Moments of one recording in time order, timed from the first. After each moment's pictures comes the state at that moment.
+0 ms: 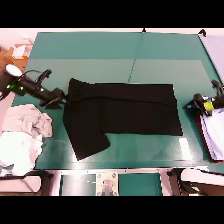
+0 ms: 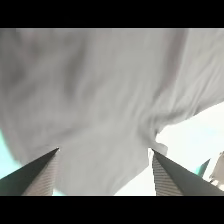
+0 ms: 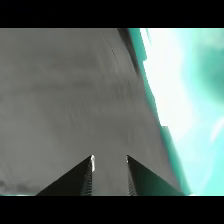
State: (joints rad) left arm 0.14 -1.46 1.17 0.96 -1.48 -1.34; right arm -0.63 -1.37 1.05 -1.07 1.39 1.37
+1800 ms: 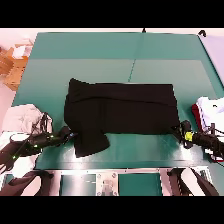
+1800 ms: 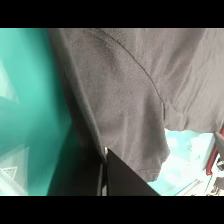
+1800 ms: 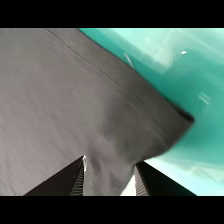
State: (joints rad) left arm 0.14 -0.92 0.16 0.36 -0.89 -1.05; right arm -0.73 -0.86 0.23 -0.81 0.90 1.62
